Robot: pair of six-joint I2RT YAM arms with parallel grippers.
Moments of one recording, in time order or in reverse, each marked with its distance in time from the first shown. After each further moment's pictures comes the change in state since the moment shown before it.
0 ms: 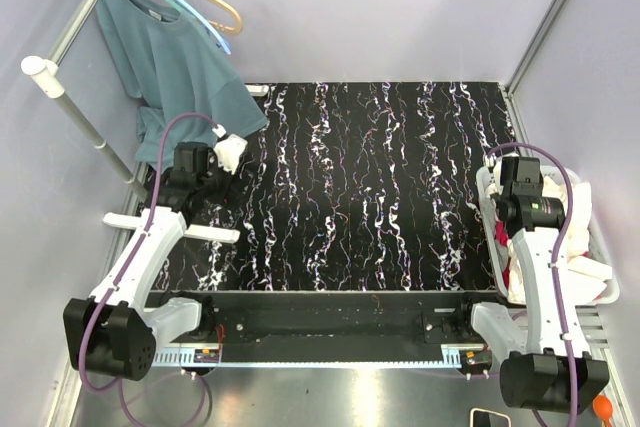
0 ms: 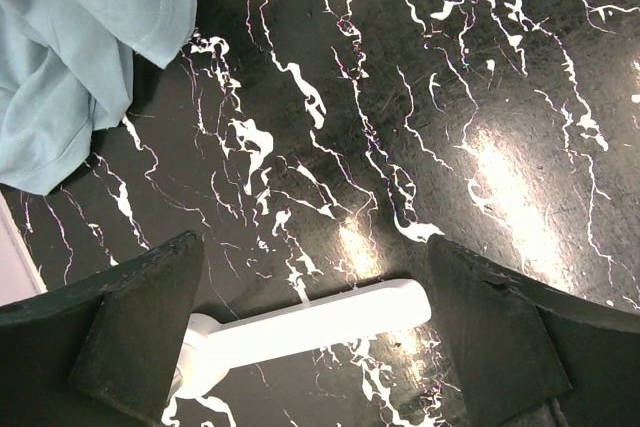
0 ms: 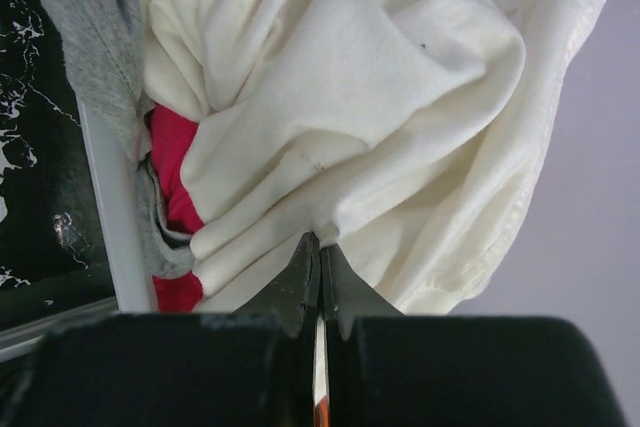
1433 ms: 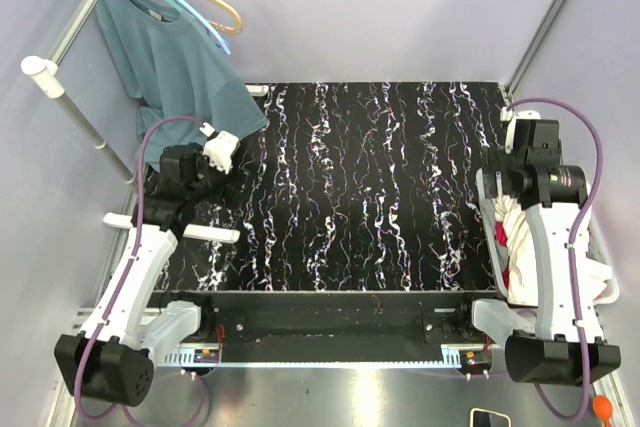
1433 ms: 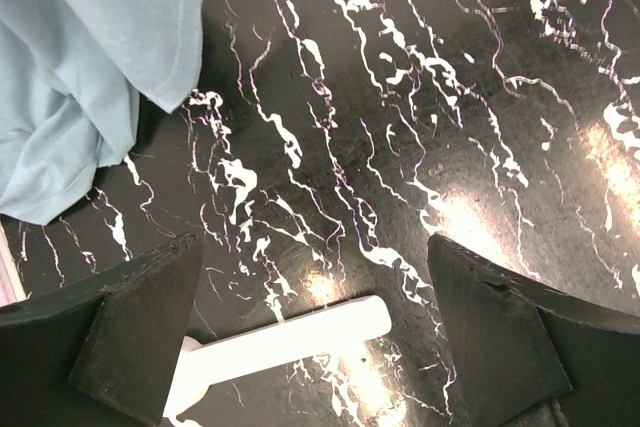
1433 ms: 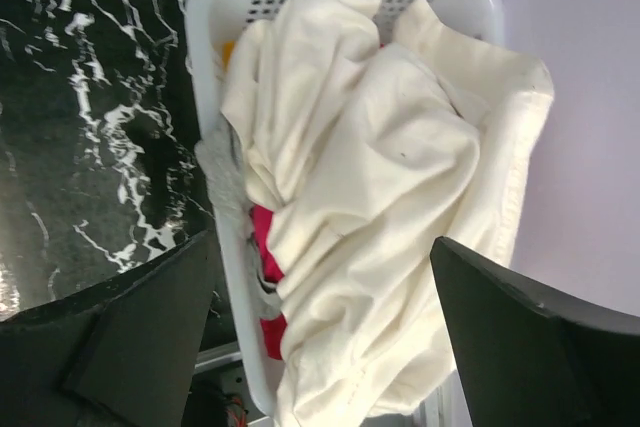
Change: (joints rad) left arm 0.005 -0.145 0.006 -0.006 0.088 -0.070; right arm 0.035 0.153 0.361 -0.061 -0.179 0.245
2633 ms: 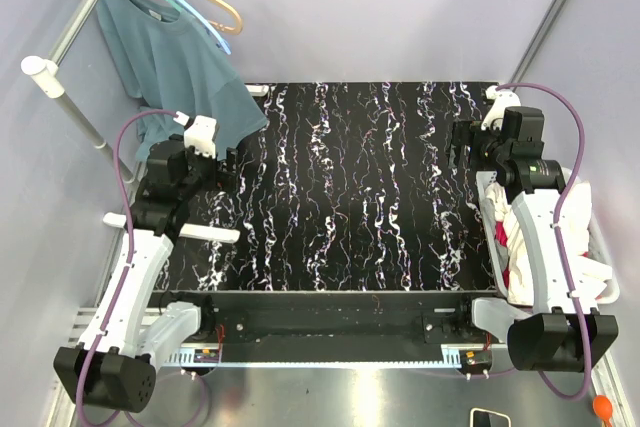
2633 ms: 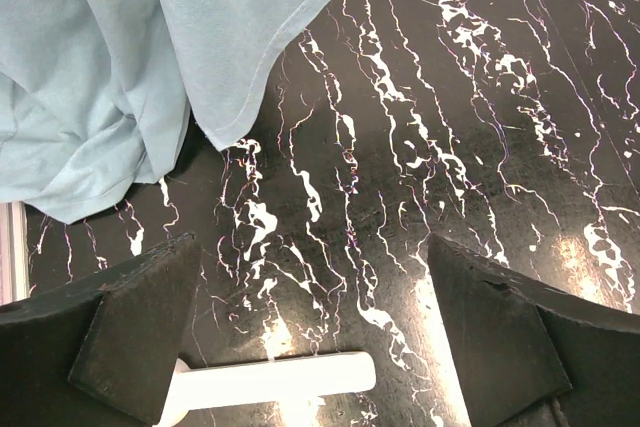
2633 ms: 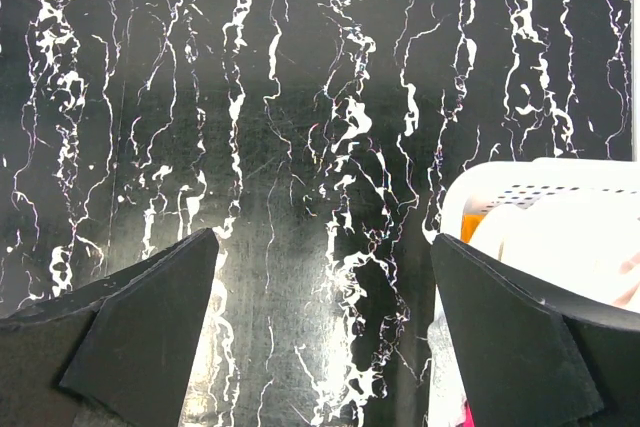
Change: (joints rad) left arm 0.029 -0.035 0.024 0.115 -0.072 -0.185; right arm 0.037 0.062 -0.135 0.420 -0.433 0.211
